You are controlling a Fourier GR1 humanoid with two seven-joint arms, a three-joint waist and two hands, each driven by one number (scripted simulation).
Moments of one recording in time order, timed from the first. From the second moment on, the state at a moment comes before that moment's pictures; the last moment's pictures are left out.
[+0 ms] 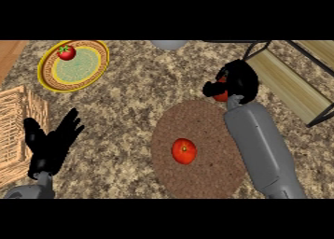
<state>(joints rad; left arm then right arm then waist) -0.04 0.25 -0.01 -1.39 0.21 0.06 0.27 -0.72 -0.01 -0.01 -1.06 0.93 -0.17 0.83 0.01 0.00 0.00</state>
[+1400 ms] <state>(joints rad) -0.05 0.24 0.02 -1.36 0.20 0.04 0.25 -1.39 -0.28 -0.29 -0.98 1.43 -0.04 1.12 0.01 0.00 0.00</state>
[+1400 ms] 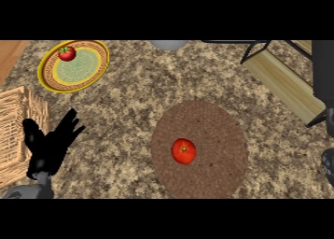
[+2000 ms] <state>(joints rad) -0.04 0.24 0.02 -1.37 0.19 0.03 0.25 -1.40 -0.45 -0.41 -0.83 1.35 0.02 1.01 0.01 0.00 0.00</state>
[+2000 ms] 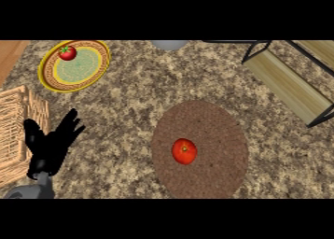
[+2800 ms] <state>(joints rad) -0.07 0.22 0.03 -1.37 0.17 0.04 0.29 -1.32 -0.58 -0.43 -0.63 1.30 -0.12 0.85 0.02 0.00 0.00</state>
